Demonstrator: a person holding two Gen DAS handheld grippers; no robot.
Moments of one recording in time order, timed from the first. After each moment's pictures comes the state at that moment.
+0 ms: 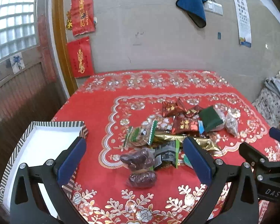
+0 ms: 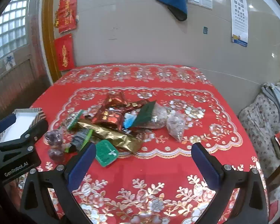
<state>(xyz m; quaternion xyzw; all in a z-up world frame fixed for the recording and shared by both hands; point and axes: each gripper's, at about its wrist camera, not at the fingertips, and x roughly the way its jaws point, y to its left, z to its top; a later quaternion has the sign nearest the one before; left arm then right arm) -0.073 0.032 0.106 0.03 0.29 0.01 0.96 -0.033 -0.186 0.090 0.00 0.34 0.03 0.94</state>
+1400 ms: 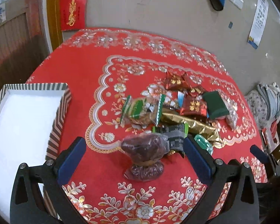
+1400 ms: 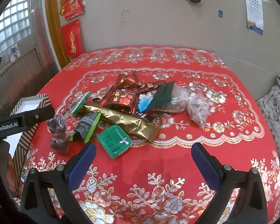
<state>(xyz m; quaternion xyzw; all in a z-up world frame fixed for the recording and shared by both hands) -0.013 0.065 0.061 -0.07 0.44 -0.05 0.89 -0.011 -0.171 0.048 0.01 0.39 0.11 0.92</state>
